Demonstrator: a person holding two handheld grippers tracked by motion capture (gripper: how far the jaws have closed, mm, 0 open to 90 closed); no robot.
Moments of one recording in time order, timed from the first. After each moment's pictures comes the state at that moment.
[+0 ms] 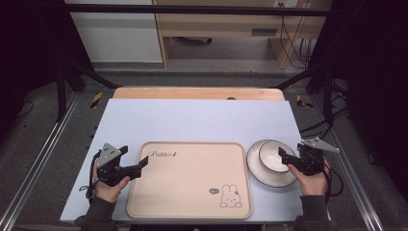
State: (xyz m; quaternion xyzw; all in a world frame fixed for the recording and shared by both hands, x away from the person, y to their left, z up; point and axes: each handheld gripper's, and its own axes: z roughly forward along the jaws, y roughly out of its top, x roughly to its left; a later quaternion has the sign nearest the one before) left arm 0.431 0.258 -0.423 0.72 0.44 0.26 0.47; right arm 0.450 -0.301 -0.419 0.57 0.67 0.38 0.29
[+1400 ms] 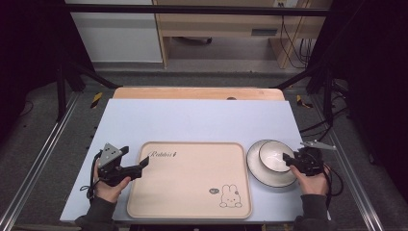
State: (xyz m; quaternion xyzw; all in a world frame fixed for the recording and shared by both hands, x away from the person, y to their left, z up) left arm 0.432 0.256 -0.424 0.72 0.44 0.25 0.47; right arm 0.460 -0.313 -0.440 0.61 0.68 0.32 0.23
